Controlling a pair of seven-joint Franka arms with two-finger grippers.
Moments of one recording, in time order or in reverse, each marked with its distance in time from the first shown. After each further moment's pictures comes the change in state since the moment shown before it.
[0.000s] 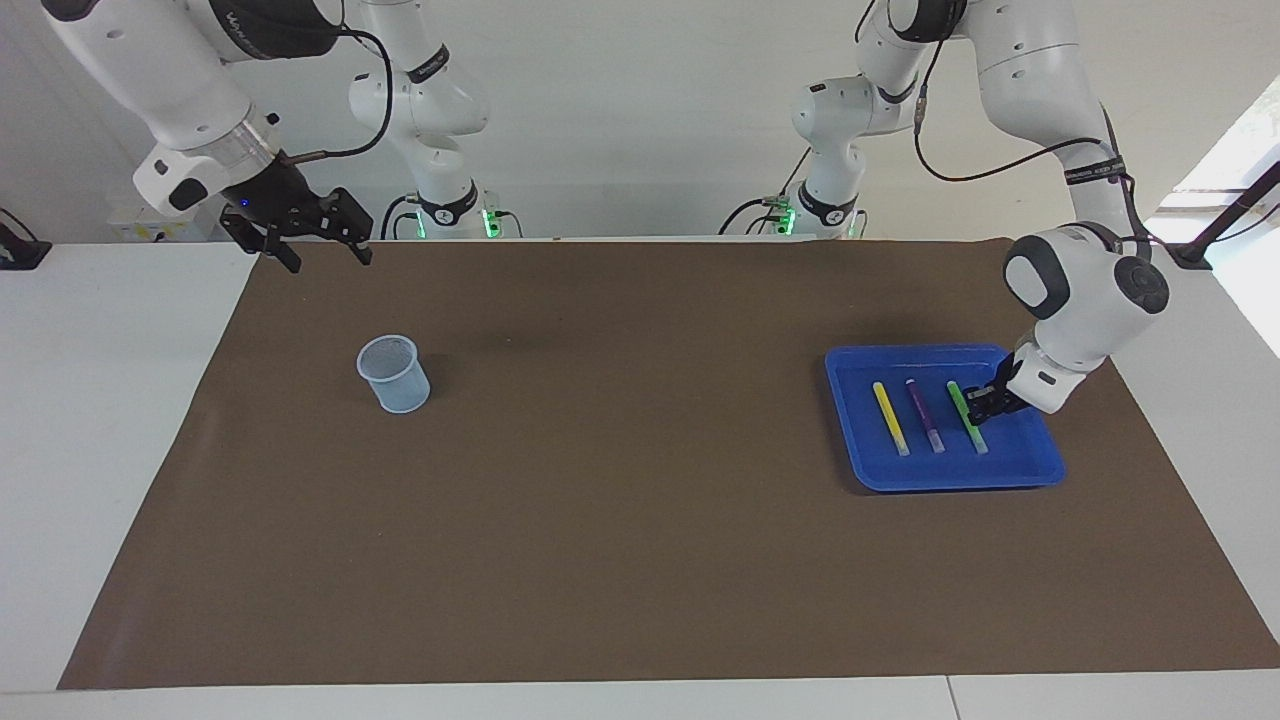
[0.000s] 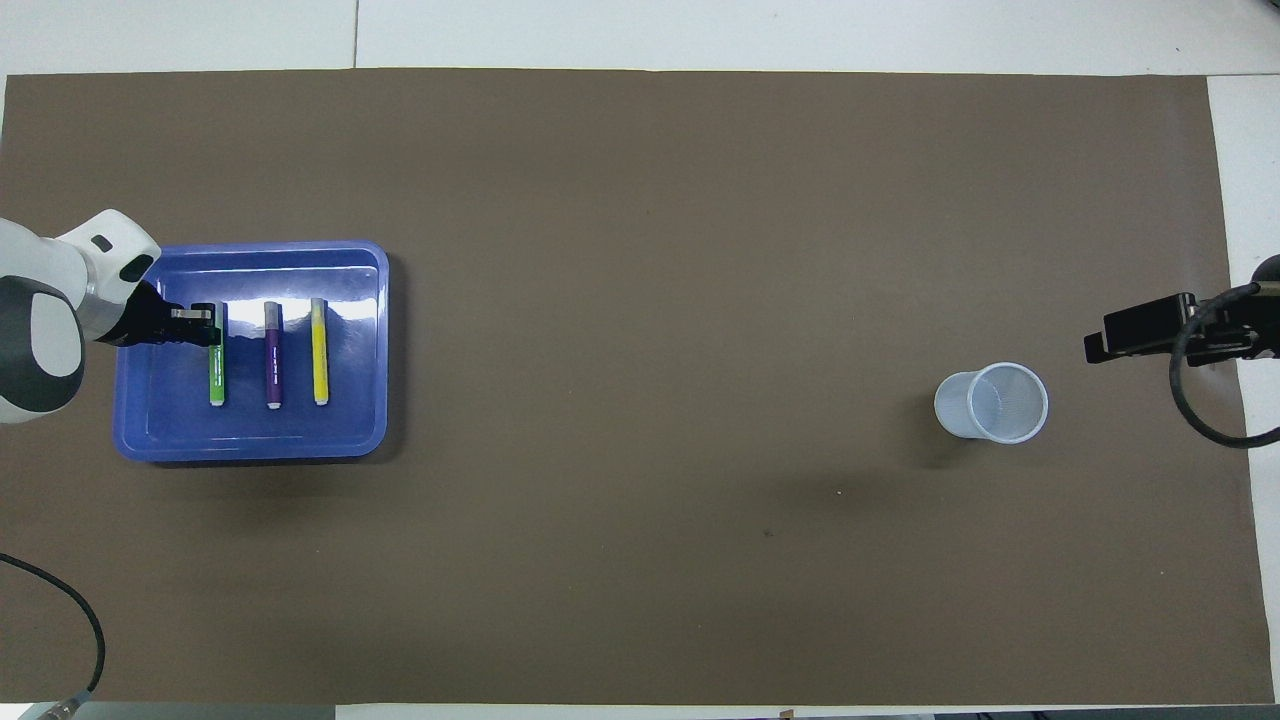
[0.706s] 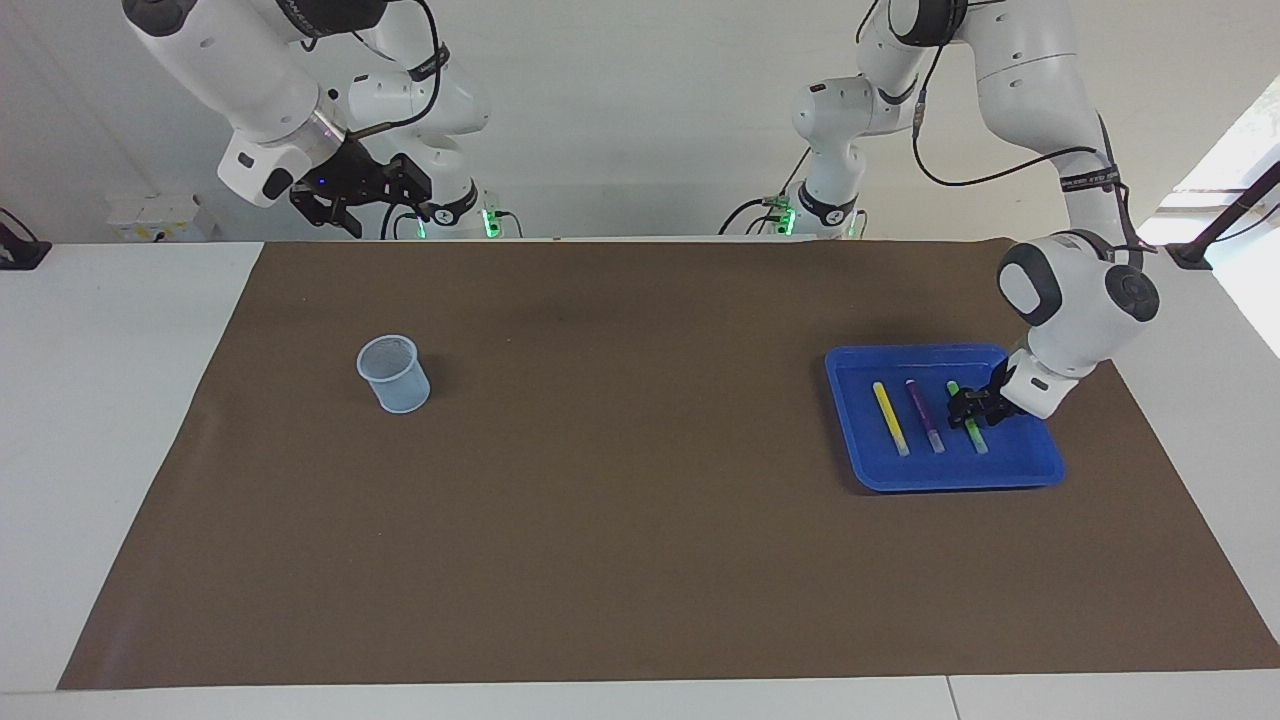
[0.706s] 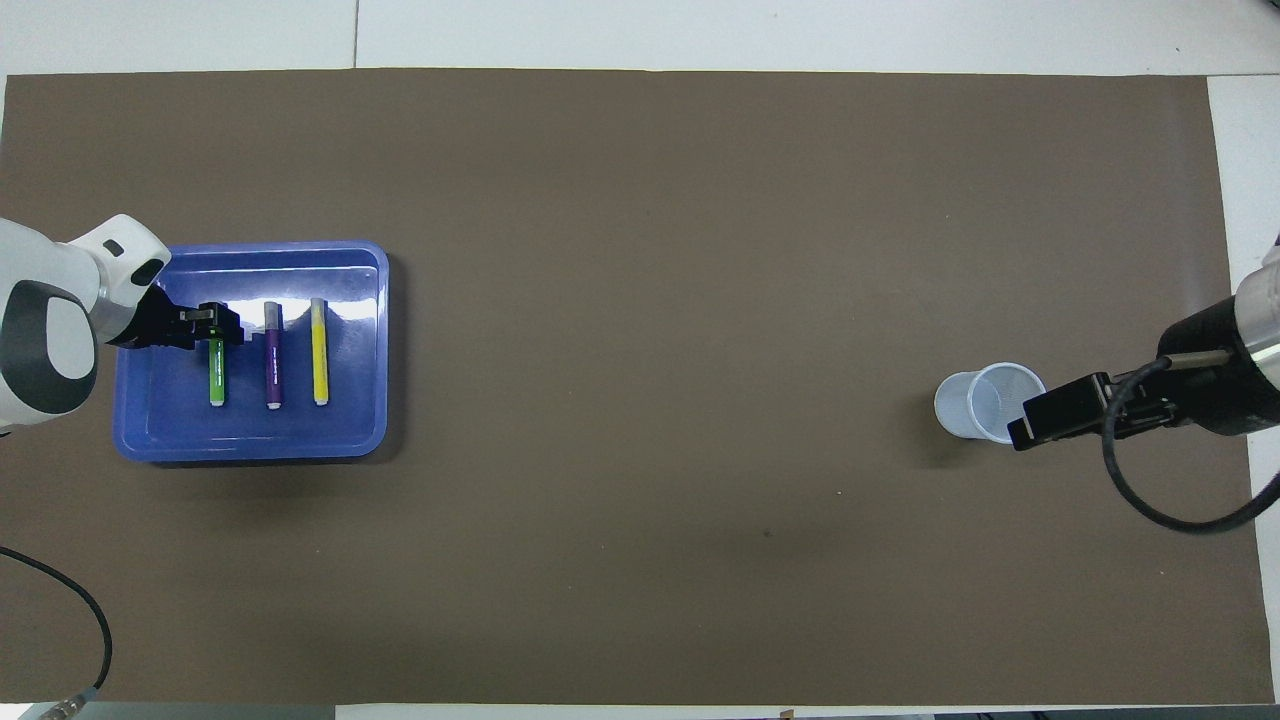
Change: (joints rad) left arm 0.000 0.013 -0.002 -0.013 0.000 0.029 0.000; right arm 0.042 -0.029 0.047 -0.002 0.102 -0.173 -0.004
